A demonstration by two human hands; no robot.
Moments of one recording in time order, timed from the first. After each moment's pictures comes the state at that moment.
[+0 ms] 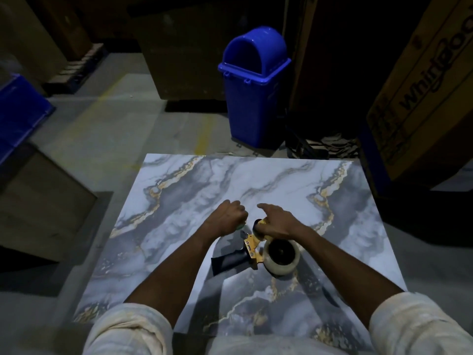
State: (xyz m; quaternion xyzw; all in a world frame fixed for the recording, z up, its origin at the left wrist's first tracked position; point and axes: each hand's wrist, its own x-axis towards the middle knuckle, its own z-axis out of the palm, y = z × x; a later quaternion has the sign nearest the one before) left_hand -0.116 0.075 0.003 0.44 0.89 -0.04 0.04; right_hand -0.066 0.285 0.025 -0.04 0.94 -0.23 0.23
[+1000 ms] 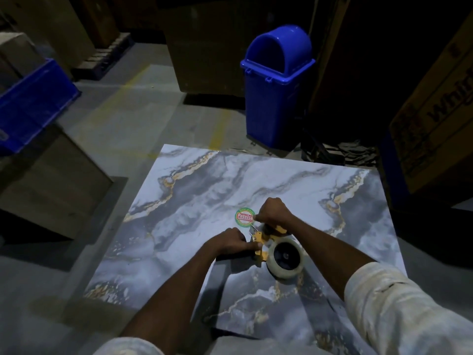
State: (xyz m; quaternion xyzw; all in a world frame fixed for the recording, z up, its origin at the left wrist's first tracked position) left_hand -0.050 0.063 0.004 0.07 0.89 0.25 0.37; right_hand -0.122 0.244 0.004 -0.05 0.96 -0.13 0.24
